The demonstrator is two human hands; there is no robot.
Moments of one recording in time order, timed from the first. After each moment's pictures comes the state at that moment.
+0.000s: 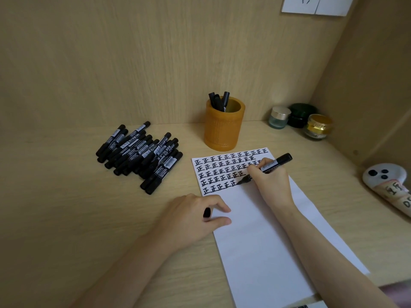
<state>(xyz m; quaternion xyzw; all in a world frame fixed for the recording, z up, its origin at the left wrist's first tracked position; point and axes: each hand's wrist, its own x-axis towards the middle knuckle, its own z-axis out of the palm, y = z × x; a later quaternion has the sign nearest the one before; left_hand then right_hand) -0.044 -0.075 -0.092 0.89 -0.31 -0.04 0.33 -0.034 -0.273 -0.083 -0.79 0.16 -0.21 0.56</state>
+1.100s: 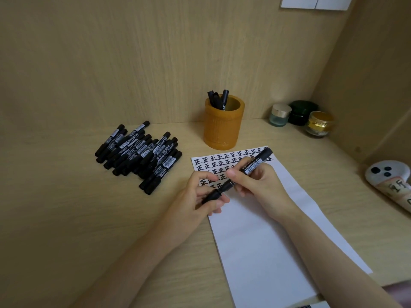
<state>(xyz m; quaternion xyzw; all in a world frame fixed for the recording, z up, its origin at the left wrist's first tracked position) -0.046 -0.082 -0.083 0.74 -0.24 -0.12 0.62 -0.050 -0.258 -0.069 -0.72 -0.07 -0.06 0.69</state>
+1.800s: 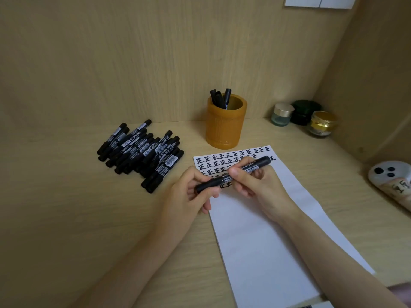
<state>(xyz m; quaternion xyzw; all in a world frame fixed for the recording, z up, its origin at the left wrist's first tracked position) -0.044 -0.080 -0.085 0.73 -0.19 0.00 0.65 -0.050 -0.254 -0.071 -0.69 -0.09 -0.05 0.72</state>
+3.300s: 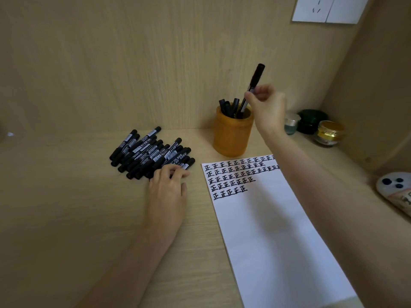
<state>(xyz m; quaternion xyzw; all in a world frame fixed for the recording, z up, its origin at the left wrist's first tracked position) -0.008 -0.051 -0.104 0.94 -0.10 0.21 0.26 0.084 -0.264 0.007 -0.79 0.09 -0.37 0.48</state>
